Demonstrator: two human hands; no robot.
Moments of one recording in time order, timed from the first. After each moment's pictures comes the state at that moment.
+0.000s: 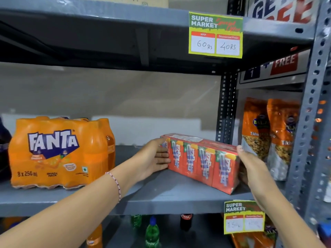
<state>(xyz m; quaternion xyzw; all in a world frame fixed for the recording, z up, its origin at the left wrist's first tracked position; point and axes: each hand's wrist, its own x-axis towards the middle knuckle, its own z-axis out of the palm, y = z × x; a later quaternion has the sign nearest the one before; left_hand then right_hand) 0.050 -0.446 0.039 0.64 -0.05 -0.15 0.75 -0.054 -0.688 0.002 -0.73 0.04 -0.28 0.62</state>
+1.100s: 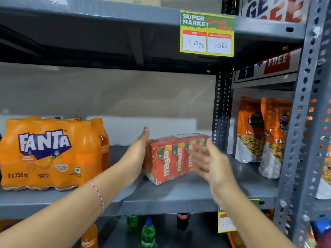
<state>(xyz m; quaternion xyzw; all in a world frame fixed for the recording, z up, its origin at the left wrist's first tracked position) 0.031 -0.438 0.043 0.66 -0.05 -0.05 0.75 -0.045 -0.613 0.016 -0.65 0.02 -0.22 0.73</state>
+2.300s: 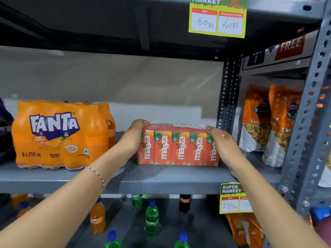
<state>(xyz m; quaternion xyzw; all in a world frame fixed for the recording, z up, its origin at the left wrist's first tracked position) 0.021 -0.413 0.041 0.74 -0.06 0.06 0.66 0.000 -0.665 0.013 -0.75 0.02 -0.24 0.62</state>
